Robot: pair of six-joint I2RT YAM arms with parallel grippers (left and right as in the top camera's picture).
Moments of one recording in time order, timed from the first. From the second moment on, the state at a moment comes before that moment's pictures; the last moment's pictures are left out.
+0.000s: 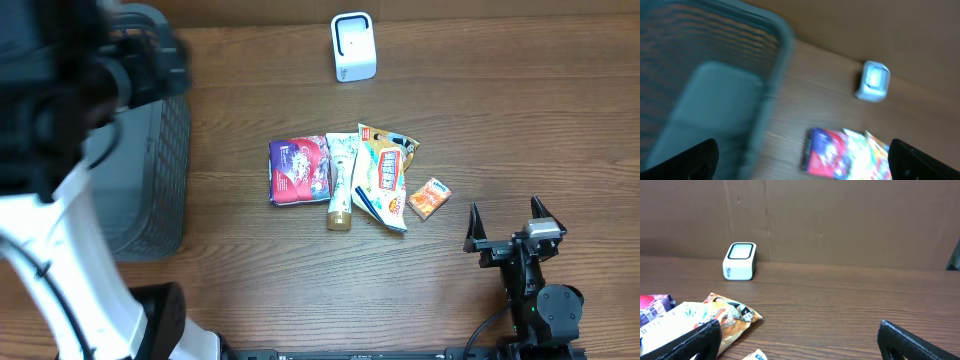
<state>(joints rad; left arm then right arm) 0.12 1.74 2.68 -1.69 0.06 -0.28 0.07 0.01 0.02 -0.03 -0.01 -0.01</state>
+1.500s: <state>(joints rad) -0.07 1.47 2.00 -1.65 0.37 -0.12 0.07 0.01 0.02 -0.04 -0.01 -0.01</state>
